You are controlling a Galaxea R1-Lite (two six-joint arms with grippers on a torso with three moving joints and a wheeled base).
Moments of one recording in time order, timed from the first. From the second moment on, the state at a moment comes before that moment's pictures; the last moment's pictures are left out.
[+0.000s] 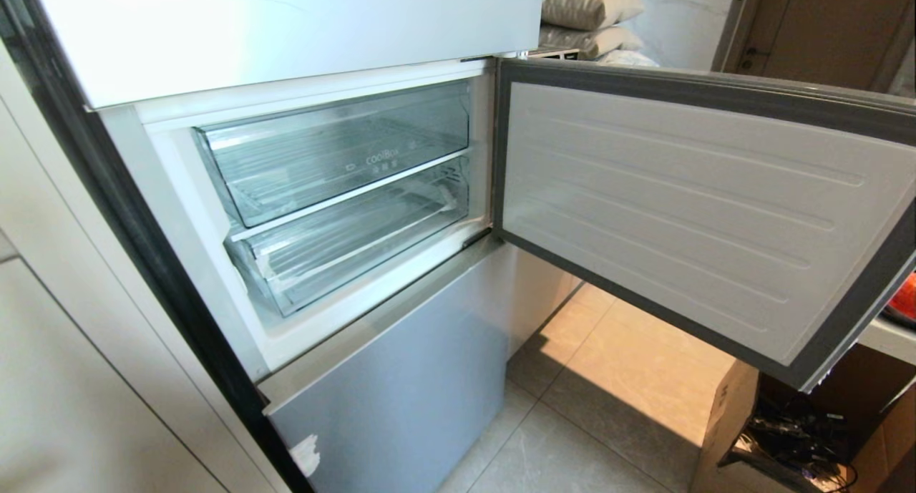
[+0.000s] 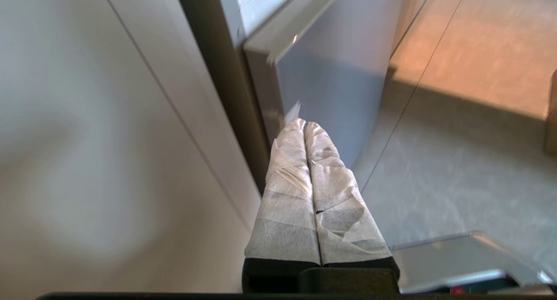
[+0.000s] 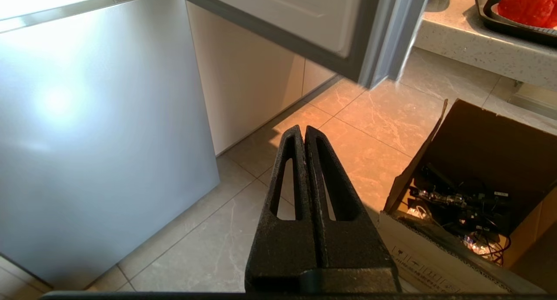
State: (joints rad) left arm -0.01 0.07 -0.08 0.18 -0.05 0.15; right arm 0.00 0.00 0.00 0.00 0.00 0.00
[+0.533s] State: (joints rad) left arm -0.01 0.00 0.00 0.01 -0.04 0.07; right arm 0.00 0.00 0.00 0.00 0.00 0.00
